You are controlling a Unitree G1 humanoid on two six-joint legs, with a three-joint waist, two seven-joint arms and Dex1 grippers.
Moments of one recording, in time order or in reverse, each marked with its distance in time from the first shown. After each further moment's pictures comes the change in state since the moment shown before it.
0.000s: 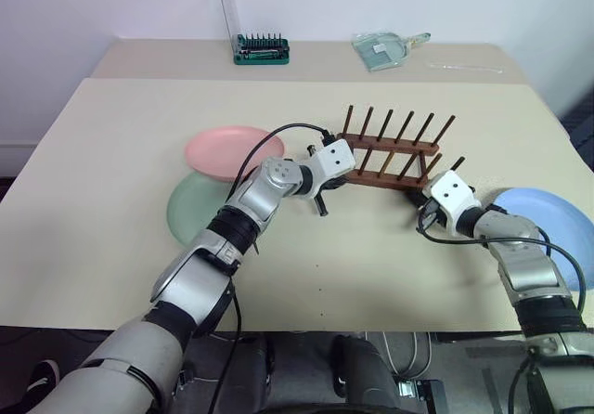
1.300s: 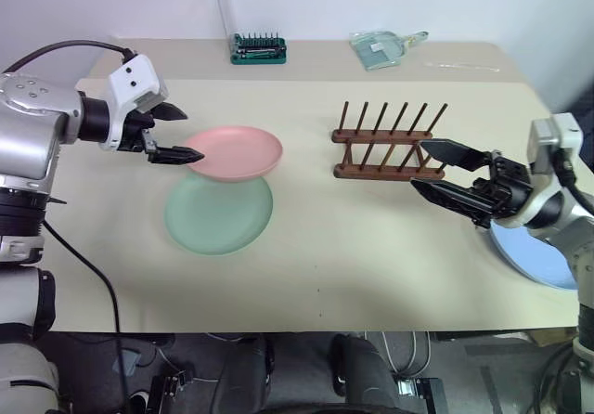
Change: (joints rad) left arm 0.082 0.890 0.288 -0.469 -0.240 0.288 -0.623; right arm 0.092 -0.073 -0.342 -0.613 0.911 0.627 0.371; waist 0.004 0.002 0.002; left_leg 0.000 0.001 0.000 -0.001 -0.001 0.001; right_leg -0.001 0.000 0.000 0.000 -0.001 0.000
